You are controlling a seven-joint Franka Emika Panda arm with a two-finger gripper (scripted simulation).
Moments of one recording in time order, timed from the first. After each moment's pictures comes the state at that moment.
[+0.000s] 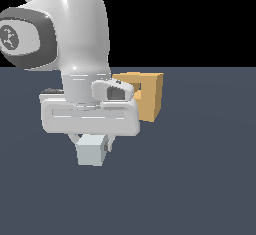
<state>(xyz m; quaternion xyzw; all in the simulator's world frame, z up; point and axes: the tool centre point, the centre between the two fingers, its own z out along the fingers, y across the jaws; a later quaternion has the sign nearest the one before) -0.076 -0.053 0.025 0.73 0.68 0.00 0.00</state>
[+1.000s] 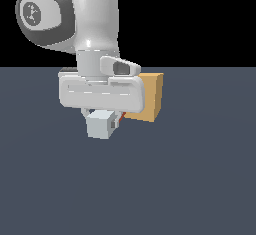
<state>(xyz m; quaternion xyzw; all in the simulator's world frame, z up) -0.062 -0.013 0.065 0.78 0.62 0.00 0.00</state>
